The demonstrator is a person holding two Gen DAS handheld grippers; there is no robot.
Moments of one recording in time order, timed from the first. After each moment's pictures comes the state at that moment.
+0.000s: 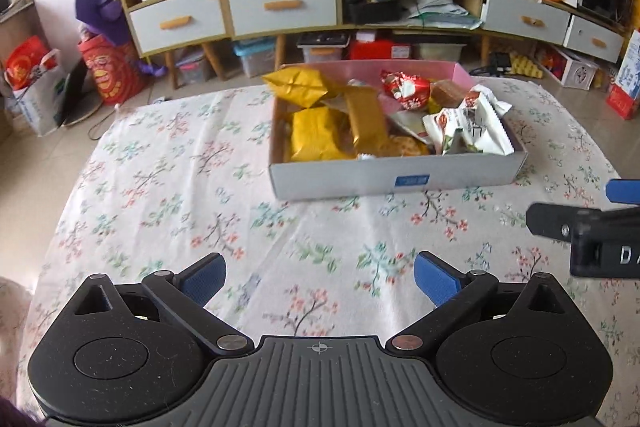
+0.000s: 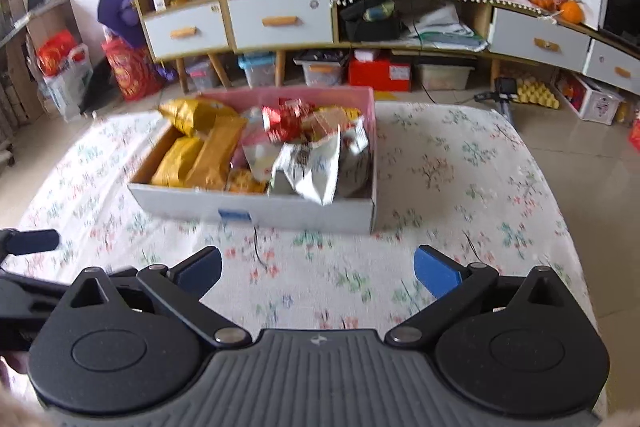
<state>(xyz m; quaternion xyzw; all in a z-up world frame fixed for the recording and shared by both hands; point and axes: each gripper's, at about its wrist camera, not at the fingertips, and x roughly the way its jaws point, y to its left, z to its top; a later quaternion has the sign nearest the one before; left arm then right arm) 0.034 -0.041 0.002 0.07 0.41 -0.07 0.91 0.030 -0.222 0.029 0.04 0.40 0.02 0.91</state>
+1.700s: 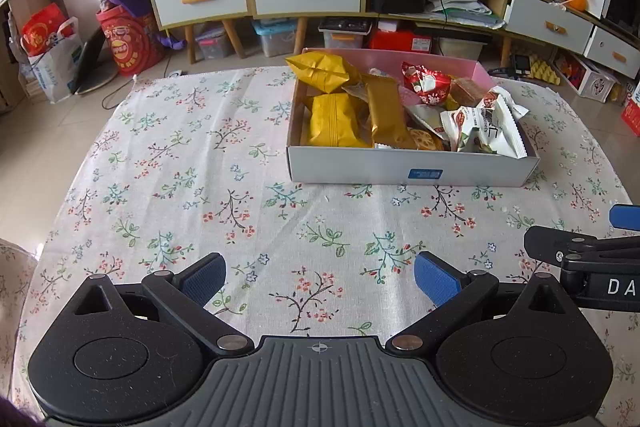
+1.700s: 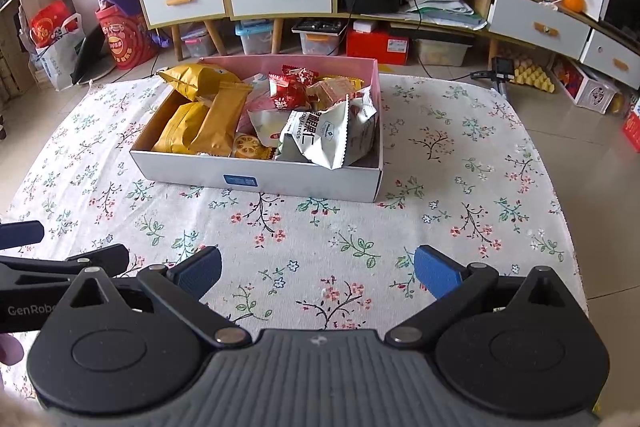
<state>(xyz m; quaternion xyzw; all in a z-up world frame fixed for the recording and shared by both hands) 0.037 -0.033 0.004 0.04 0.44 -0.04 0.90 0.027 -0.208 0.031 0.03 0.44 0.02 0.90</state>
